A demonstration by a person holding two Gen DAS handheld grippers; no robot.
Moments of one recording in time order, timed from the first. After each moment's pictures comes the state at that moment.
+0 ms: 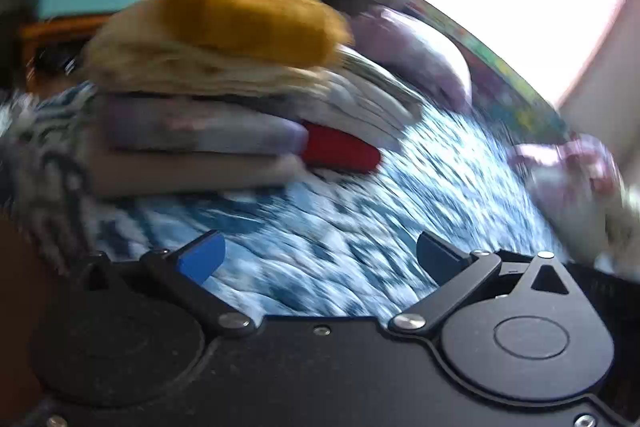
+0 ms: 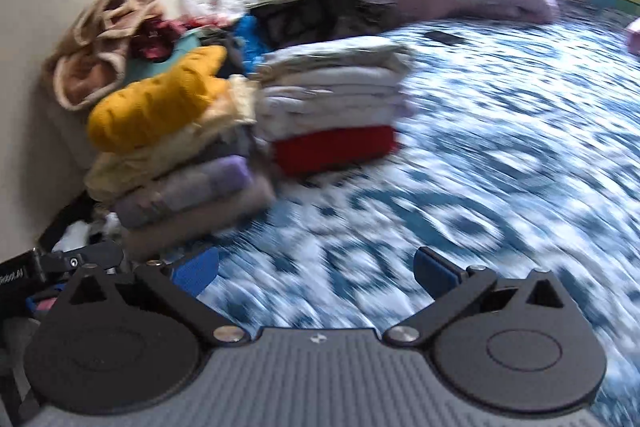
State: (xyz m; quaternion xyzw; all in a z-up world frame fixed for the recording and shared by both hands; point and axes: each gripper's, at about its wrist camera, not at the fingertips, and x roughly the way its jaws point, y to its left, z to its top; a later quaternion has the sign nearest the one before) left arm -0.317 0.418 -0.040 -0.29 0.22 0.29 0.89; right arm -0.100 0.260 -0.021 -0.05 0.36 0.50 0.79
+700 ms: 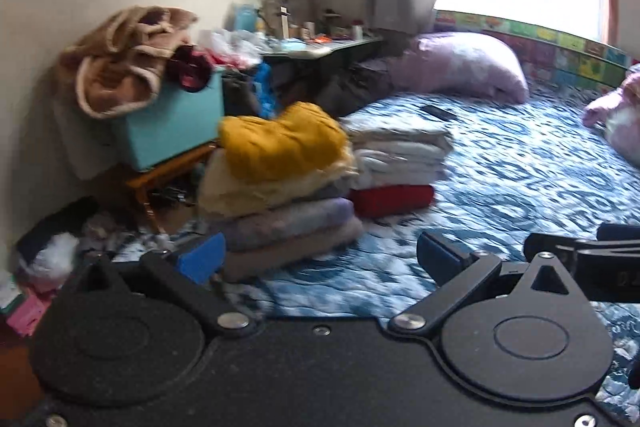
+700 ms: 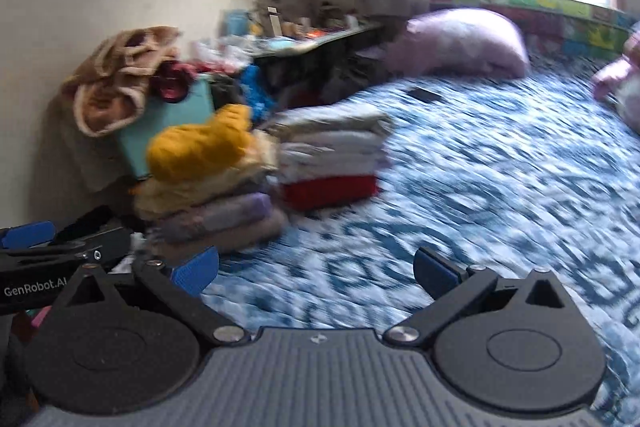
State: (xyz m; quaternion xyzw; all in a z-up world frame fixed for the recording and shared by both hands) left arm -0.350 0.303 0.082 -0.08 0.23 0.46 0.85; right arm -0.177 0.189 0.067 -0.05 0.28 0.52 0.81
